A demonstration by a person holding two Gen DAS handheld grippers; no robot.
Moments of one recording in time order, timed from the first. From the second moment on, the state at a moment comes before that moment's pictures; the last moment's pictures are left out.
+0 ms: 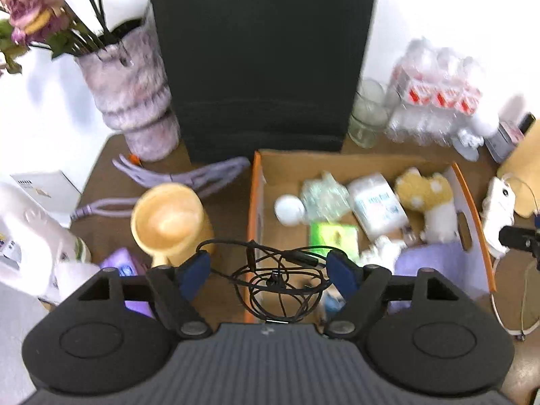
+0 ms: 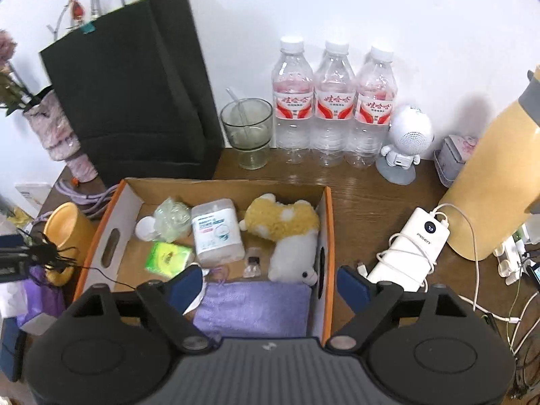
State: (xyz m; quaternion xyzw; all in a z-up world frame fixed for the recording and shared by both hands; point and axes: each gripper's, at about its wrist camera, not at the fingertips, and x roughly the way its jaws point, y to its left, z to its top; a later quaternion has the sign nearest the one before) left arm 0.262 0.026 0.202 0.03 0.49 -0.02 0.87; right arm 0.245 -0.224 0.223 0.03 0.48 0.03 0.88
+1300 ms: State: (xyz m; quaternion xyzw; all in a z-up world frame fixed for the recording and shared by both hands) left arm 0.234 -0.009 0.146 0.10 0.30 0.00 0.95; right arm 0.230 -0.197 0.147 0.03 0.40 0.06 0.92
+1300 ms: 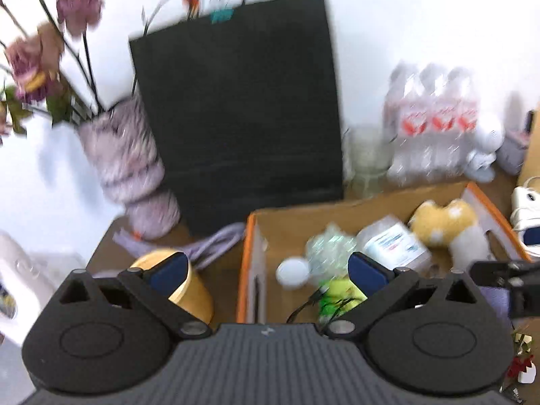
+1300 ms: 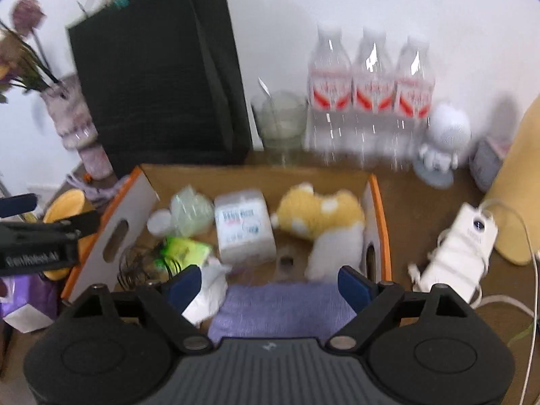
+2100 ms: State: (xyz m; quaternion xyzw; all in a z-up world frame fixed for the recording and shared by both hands) left arm 0.005 0.041 0.071 -0.01 0.26 -0.05 0.96; right arm 0.010 -0.210 0.106 0.05 0.20 0.12 0.97
